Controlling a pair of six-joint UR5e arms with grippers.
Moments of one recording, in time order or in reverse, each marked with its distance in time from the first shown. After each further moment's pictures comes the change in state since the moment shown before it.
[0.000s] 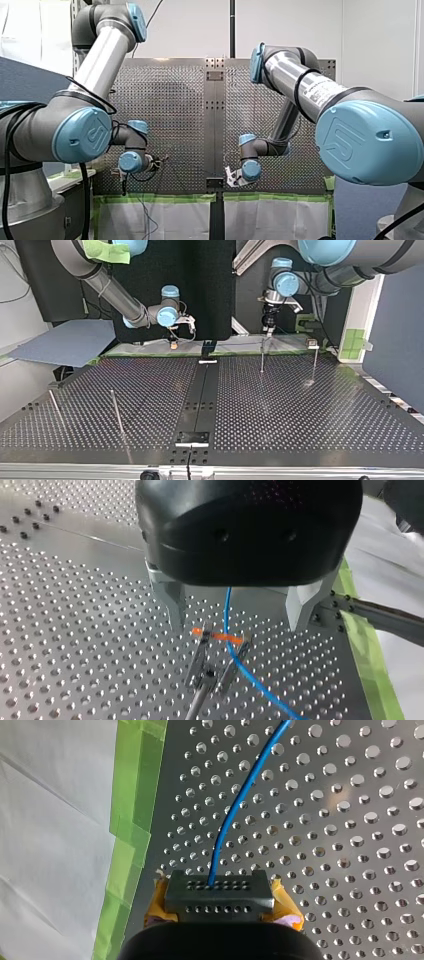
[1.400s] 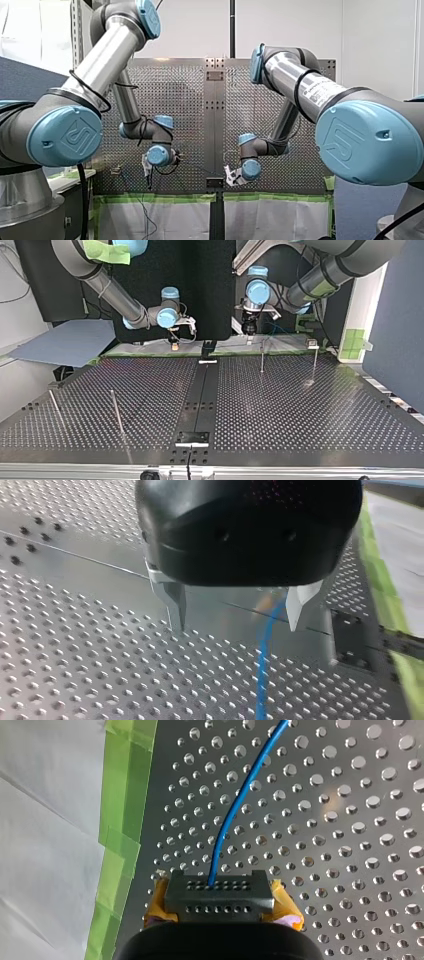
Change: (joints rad) left arm -0.224 -0.027 0.202 -0.159 -0.226 -0.096; right arm -0.002 0.004 -0.017 0.000 -0.026 0.000
